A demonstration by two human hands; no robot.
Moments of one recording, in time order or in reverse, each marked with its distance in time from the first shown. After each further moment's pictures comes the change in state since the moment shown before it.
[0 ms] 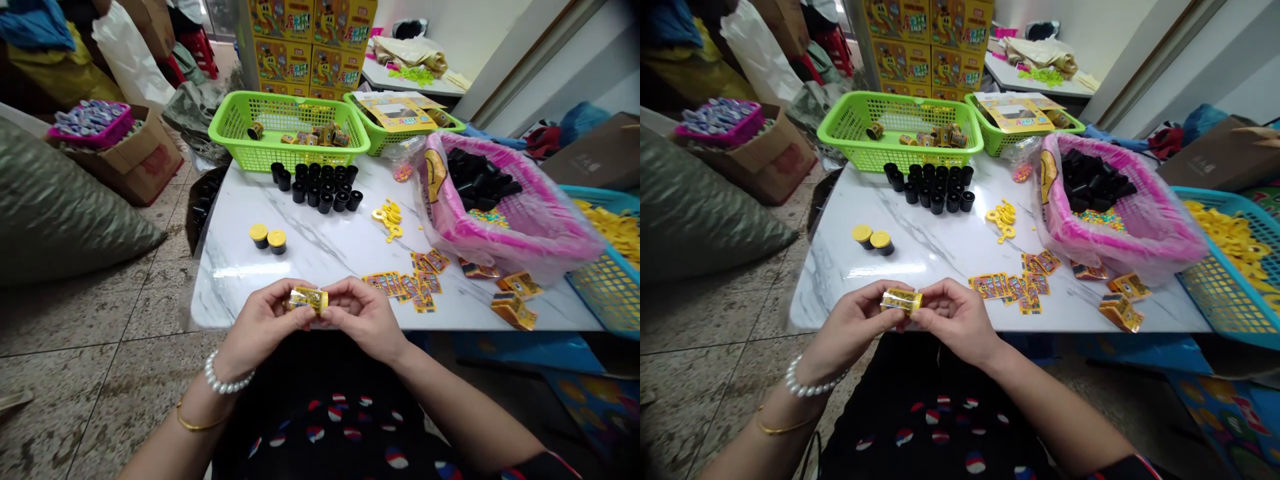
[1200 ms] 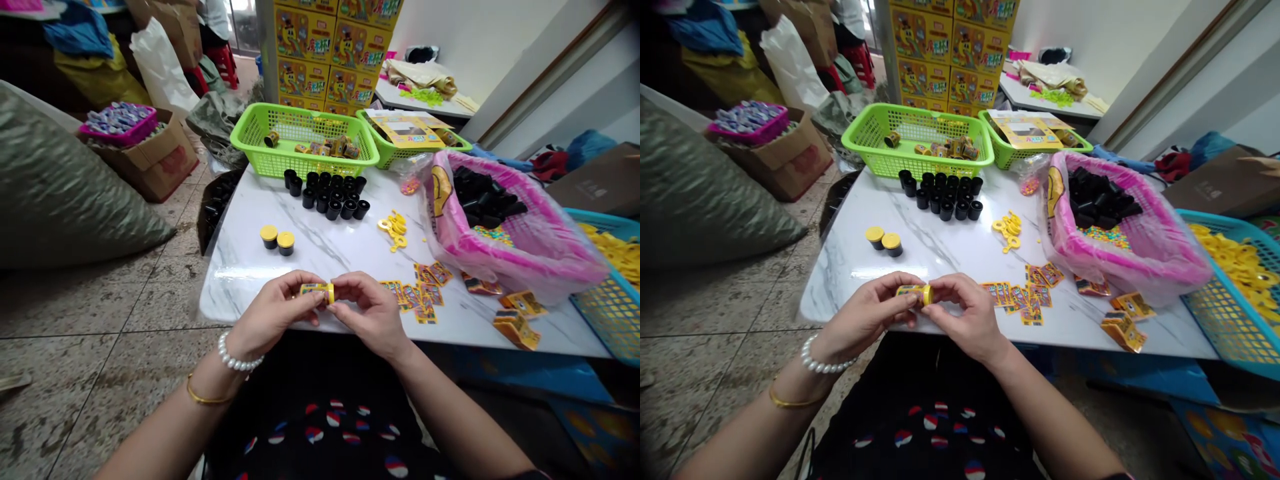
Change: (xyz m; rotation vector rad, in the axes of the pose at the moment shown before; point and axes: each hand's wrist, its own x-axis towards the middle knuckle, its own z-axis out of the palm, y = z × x) left_hand 0.014 0.004 0.007 -0.096 -0.024 -0.055; right_hand 0.008 0.006 -0.019 -0.410 0.017 -0.403
